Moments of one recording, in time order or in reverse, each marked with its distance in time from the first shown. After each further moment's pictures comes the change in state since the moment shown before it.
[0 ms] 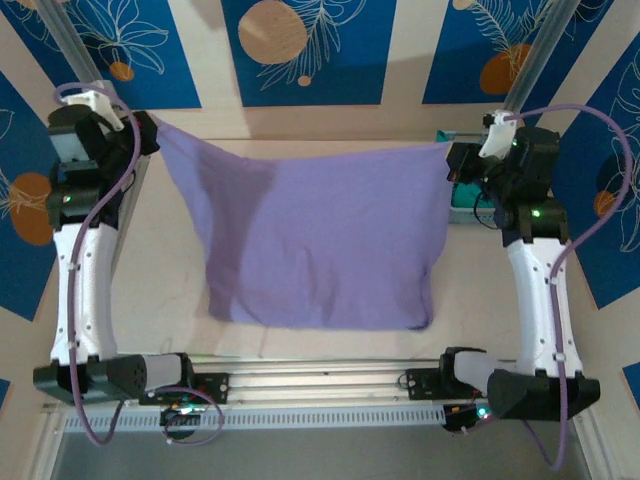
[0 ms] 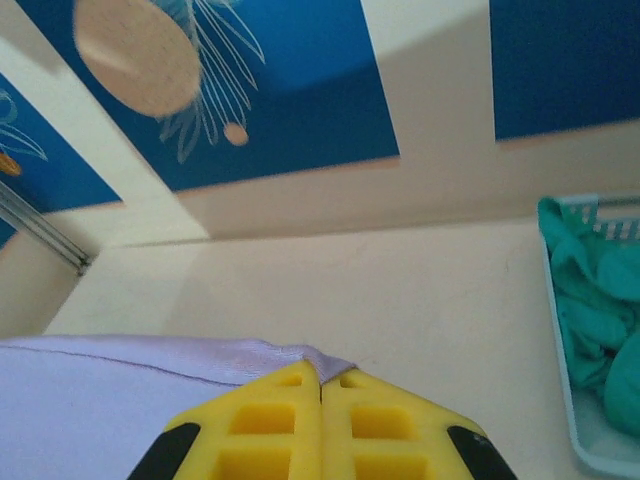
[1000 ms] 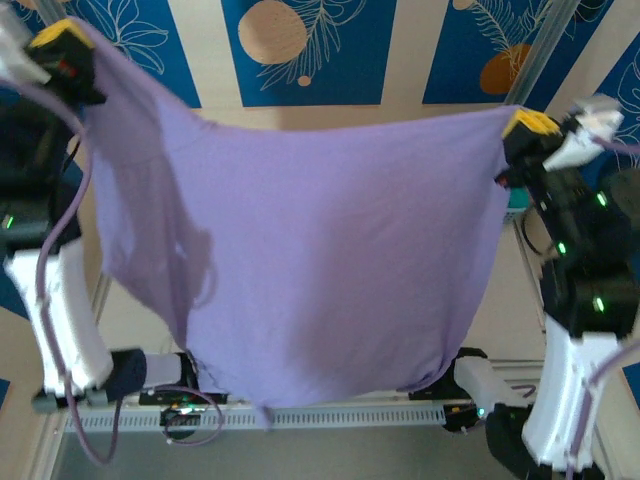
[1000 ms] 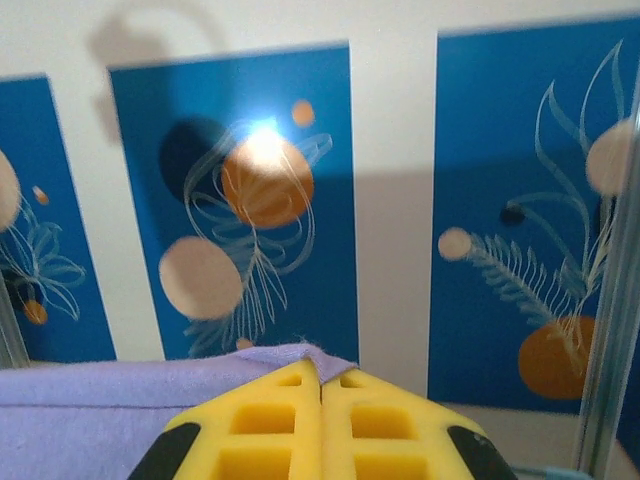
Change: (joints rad) left arm 0.000 0.121 0.485 0.104 -0.015 0.088; right arm 0.000 -0.140 0.293 0.013 0.103 -0.126
